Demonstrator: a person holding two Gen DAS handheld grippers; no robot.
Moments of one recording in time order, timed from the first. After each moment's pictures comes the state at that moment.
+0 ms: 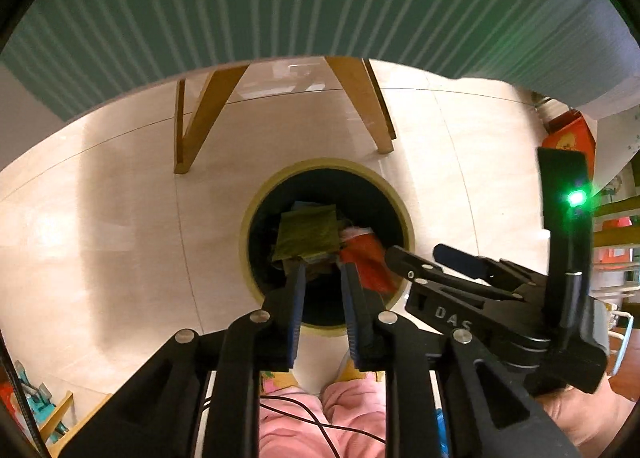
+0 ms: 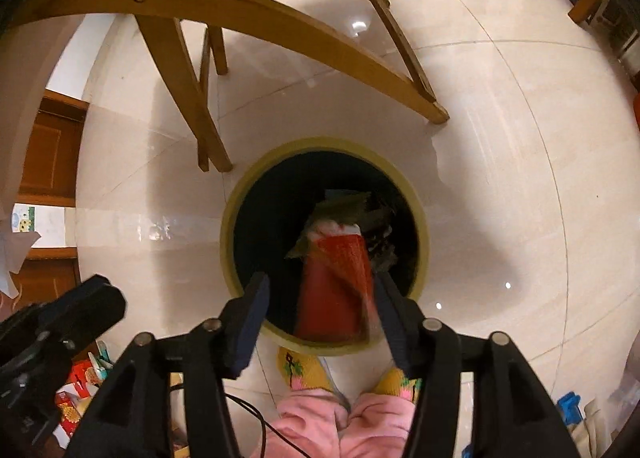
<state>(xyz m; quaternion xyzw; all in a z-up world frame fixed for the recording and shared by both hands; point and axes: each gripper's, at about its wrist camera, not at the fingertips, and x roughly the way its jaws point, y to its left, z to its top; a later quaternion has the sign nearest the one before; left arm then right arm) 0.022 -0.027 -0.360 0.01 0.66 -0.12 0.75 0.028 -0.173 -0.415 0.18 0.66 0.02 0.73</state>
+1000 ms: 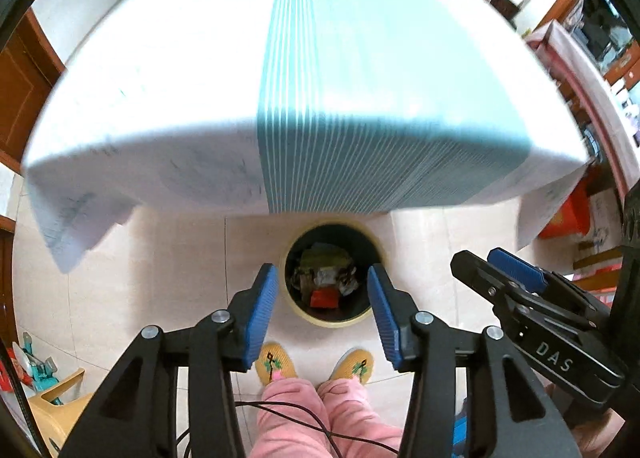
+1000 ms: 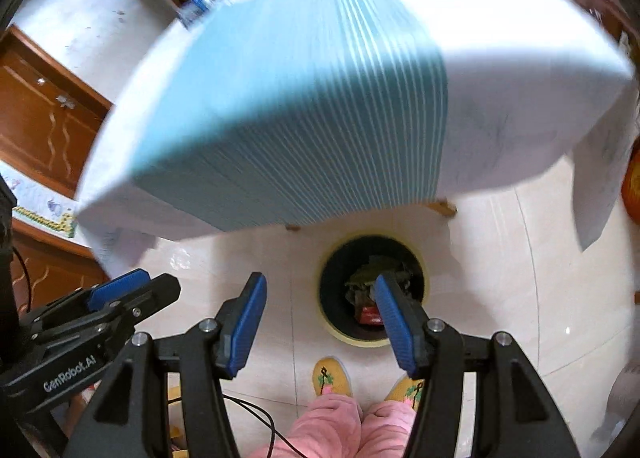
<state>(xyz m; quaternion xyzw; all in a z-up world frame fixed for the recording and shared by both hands) 0.001 0.017 -0.137 -0.03 0.59 -0.07 0.81 -0.001 -0.164 -0.170 0.16 0.55 0.08 0.82</state>
